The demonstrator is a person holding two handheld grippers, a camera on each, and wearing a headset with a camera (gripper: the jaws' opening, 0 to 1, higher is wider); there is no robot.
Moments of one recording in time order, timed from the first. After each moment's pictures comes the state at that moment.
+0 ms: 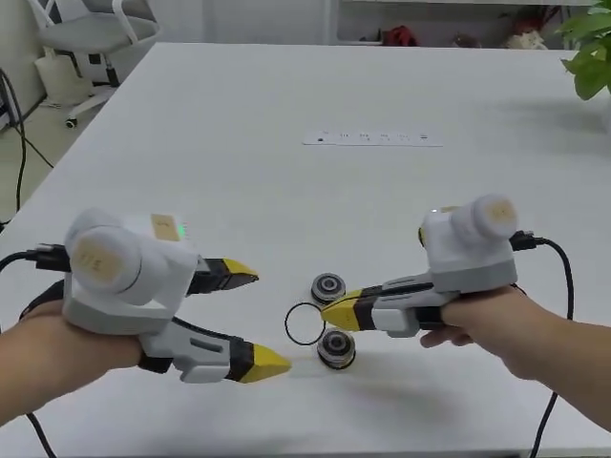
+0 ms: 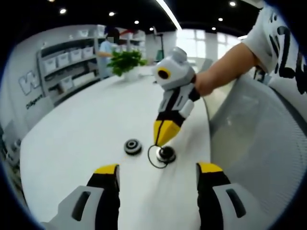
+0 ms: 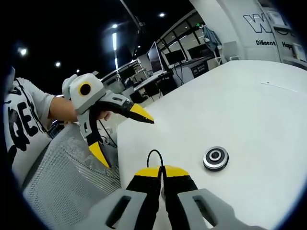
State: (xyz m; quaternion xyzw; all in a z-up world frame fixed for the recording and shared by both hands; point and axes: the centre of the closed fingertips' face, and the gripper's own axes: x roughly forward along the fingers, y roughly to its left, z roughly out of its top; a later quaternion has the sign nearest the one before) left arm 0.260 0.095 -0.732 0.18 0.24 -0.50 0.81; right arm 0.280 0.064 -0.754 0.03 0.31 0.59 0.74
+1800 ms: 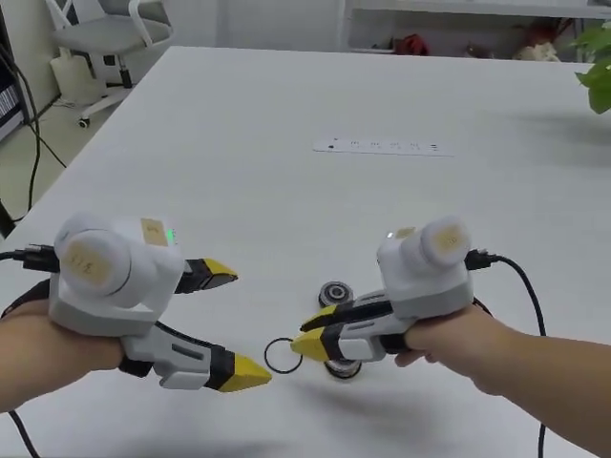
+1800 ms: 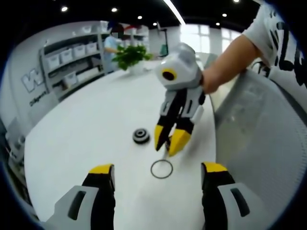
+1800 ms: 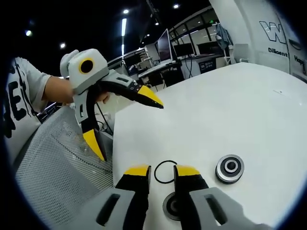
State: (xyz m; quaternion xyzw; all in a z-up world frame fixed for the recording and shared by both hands) left arm 0.264 0.118 -0.738 0.19 0.25 -0.48 0.82; right arm 0.277 0.091 -0.773 -0.04 0.31 0.61 0.73
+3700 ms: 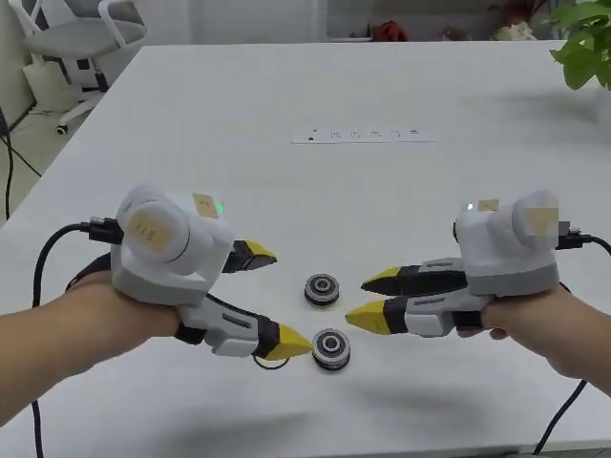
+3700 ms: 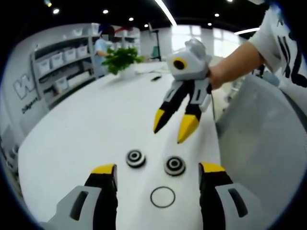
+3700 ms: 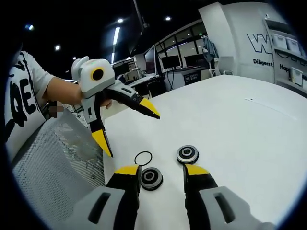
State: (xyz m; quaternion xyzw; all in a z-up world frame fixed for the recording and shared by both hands) left arm 0.292 0.064 -0.737 0.19 0.24 -0.52 0.80; right arm 0.302 0.014 -0.754 -0.04 0.26 0.56 0.78
